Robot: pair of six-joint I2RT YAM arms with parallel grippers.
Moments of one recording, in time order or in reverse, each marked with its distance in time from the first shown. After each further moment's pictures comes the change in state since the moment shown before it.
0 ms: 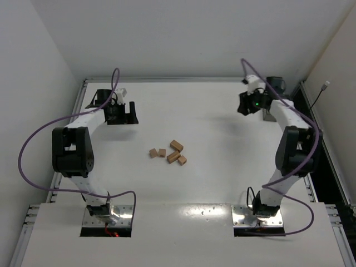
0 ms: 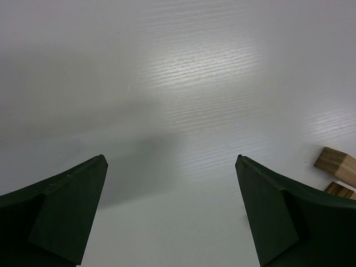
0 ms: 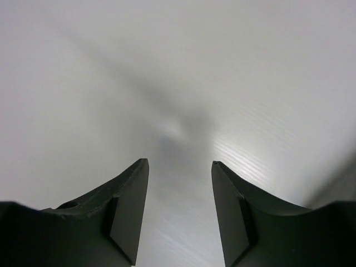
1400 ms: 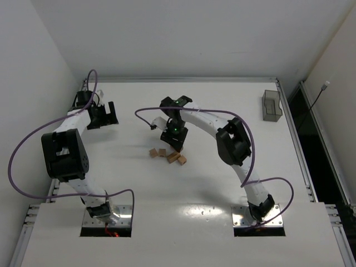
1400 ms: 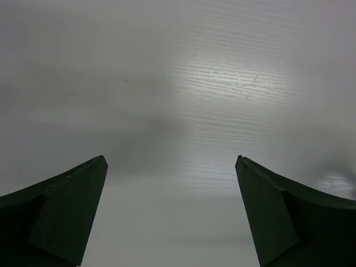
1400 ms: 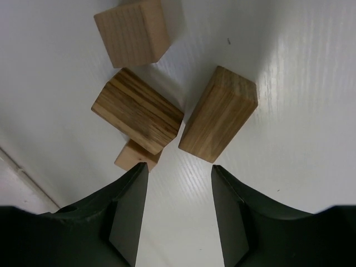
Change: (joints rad) left arm 0.177 -0.042 -0.008 -0.062 -0.164 -0.031; right arm 0.921 0.520 0.654 -0.797 0.259 -0.059
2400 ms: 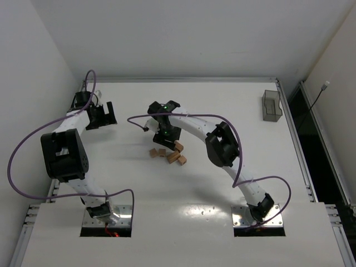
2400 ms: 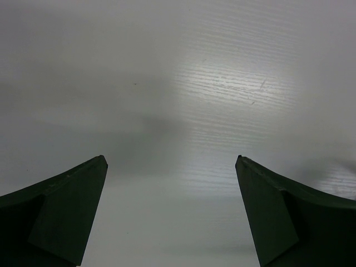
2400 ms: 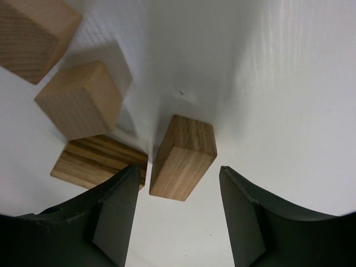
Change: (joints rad) left arm 0.015 0.000 -0.008 0.022 -0.006 -0.005; right arm 0.076 0.148 0.192 -0.007 0.238 0.094
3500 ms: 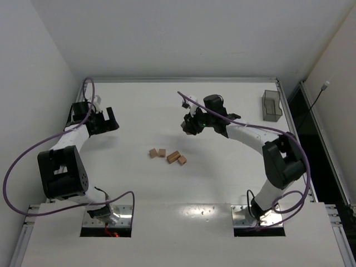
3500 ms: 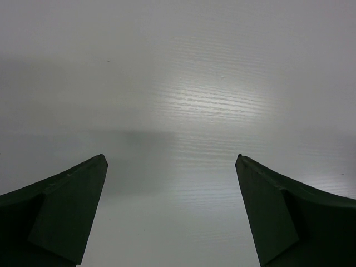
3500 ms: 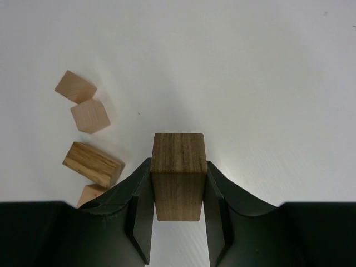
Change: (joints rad) left arm 0.018 -0.209 -0.243 0.157 0.101 -0.012; right arm -0.309 -0.772 -1.084 1.115 -0.436 0.138
